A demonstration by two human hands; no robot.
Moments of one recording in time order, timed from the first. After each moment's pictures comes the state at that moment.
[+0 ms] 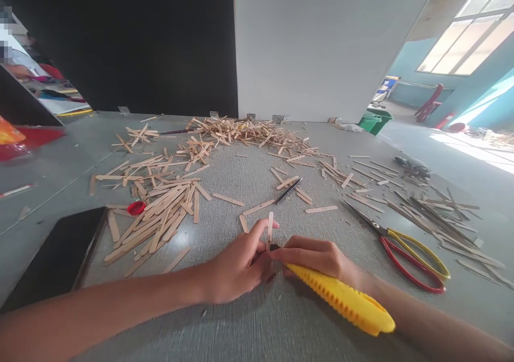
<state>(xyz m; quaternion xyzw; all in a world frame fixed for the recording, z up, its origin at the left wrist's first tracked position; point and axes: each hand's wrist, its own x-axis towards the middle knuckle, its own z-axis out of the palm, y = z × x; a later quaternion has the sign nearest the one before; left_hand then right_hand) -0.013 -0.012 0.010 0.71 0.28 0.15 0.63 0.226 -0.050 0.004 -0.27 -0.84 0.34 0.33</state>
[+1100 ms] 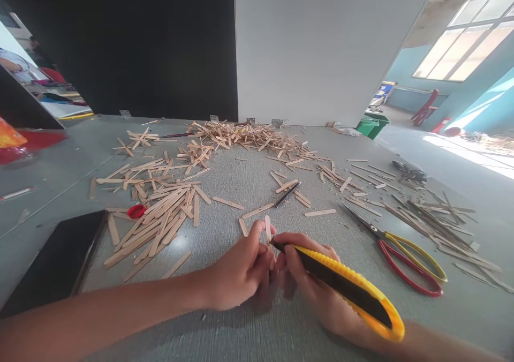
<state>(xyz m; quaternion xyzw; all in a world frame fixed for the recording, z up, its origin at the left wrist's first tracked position) -0.013 -0.017 0.012 0.70 0.28 0.17 0.63 0.176 -0.079 0.009 -0.49 -0.63 0.36 0.49</state>
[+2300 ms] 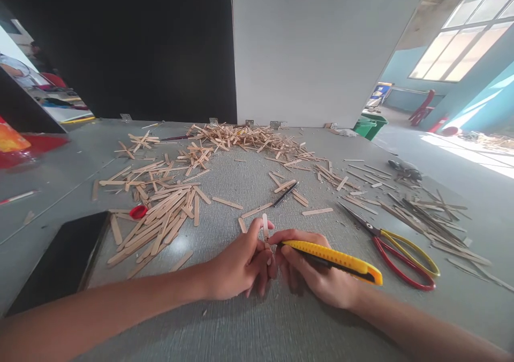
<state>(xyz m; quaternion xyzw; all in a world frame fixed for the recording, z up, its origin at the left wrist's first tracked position) -0.011 -0.012 0.009 0.70 0.26 0.16 0.64 0.194 -0.064 0.008 -0.37 -0.60 0.56 0.43</state>
